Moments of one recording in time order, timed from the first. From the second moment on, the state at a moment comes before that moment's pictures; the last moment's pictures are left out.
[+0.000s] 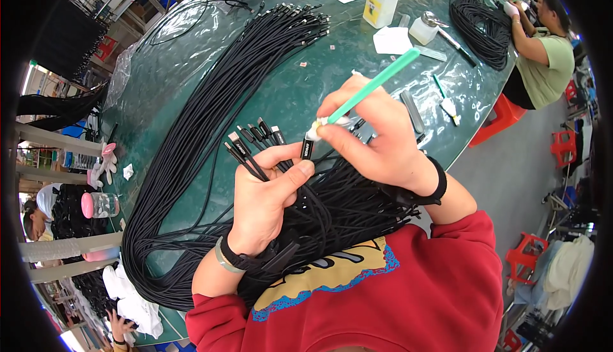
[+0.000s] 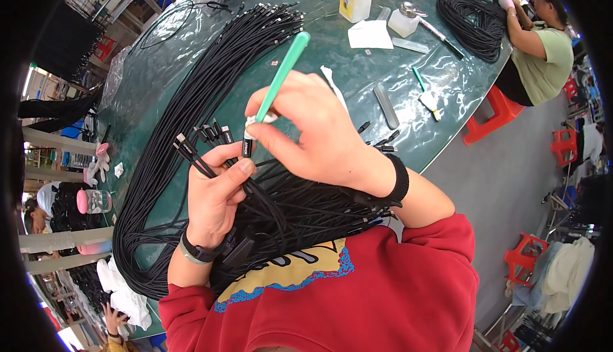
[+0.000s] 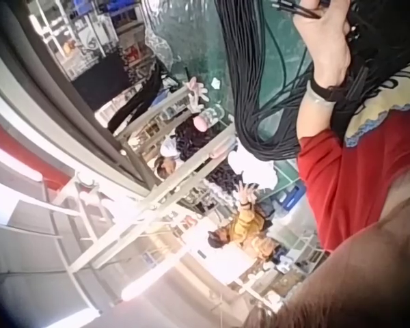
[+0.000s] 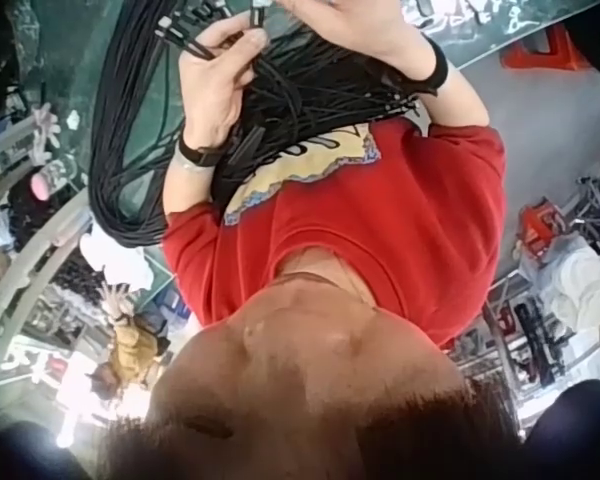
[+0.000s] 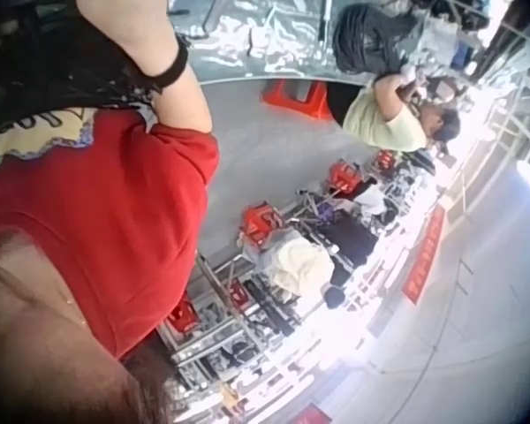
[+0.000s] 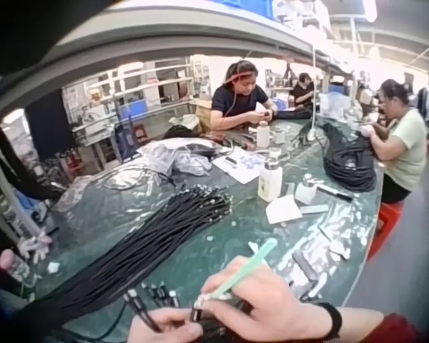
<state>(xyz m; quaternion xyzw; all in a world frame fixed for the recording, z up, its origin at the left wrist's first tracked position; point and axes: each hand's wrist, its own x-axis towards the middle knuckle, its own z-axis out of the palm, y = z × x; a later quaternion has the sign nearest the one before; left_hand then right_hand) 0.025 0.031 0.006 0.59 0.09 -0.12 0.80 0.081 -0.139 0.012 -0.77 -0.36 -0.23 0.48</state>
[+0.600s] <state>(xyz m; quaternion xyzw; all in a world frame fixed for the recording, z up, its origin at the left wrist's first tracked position) 0.028 0.032 0.007 0.59 0.08 -0.14 0.79 0.084 -0.143 0.010 -0.77 -0.35 -0.24 0.48</state>
